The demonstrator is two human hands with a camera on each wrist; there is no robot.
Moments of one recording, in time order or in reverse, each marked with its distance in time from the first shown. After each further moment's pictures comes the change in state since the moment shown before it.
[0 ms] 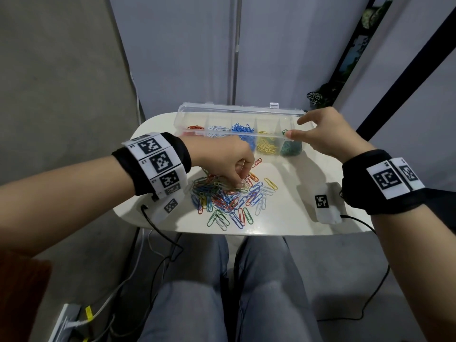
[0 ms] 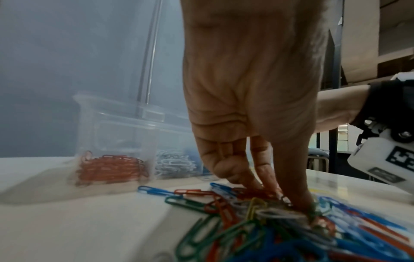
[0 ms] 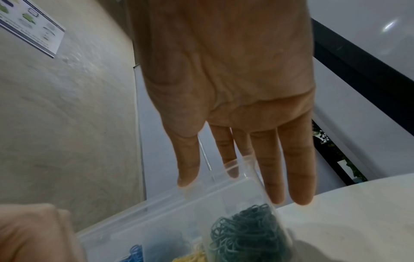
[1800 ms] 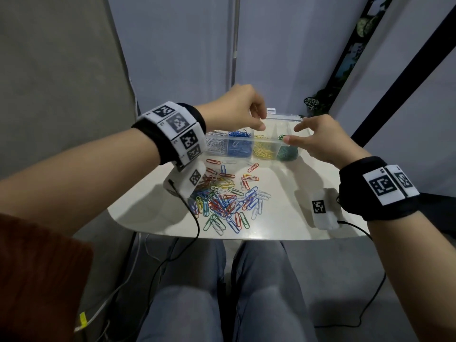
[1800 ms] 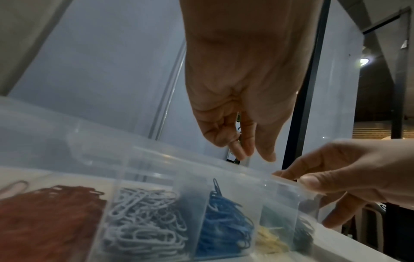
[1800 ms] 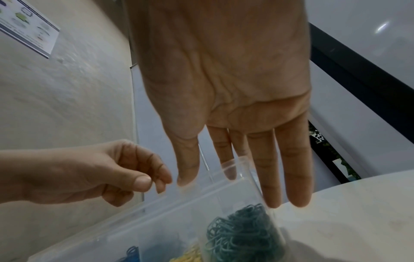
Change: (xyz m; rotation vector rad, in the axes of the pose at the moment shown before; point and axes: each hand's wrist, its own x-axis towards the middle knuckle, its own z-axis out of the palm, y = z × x) left_hand 0.032 -0.002 -0.059 -0.232 0.507 -0.101; right_hand -0.002 0.001 -0.002 -0.028 -0.001 -0.022
